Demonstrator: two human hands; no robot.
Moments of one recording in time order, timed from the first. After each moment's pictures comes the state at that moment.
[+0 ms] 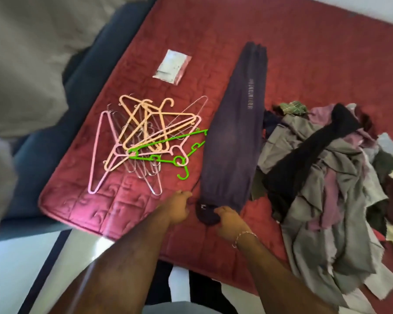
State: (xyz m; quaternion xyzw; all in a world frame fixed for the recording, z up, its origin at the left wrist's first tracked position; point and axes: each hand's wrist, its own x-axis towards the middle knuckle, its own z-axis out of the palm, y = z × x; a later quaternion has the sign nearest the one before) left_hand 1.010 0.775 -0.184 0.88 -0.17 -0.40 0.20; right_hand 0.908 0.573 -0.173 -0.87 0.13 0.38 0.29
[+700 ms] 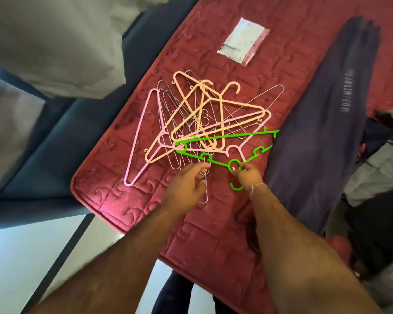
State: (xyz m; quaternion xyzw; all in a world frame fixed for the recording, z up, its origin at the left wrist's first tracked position) left_hand 1.106 0.892 -0.235 0.88 -0.04 -0.19 0.44; right_hand 1.142 0.661 -0.365 -0.76 0.38 0.26 0.47
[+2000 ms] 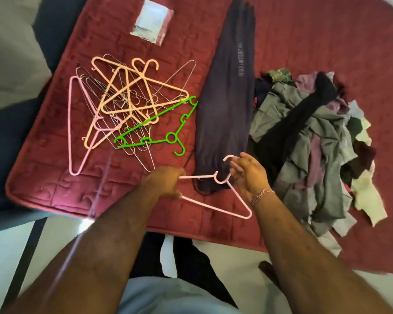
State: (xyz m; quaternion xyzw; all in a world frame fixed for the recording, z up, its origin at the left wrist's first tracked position) left_hand 1.042 0.826 -0.209 0.84 -0.37 -0.39 0.08; right_hand 0.948 0.593 -0.117 -0.43 0.54 -0.03 0.72
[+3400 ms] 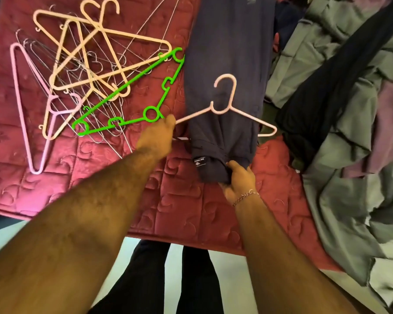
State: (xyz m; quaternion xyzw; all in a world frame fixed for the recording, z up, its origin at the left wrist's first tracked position) left_hand 1.090 0.727 -0.335 0.93 -0.26 -0.25 0.07; right_hand 0.917 0.567 -0.323 -0.24 0.63 -0.05 0.73
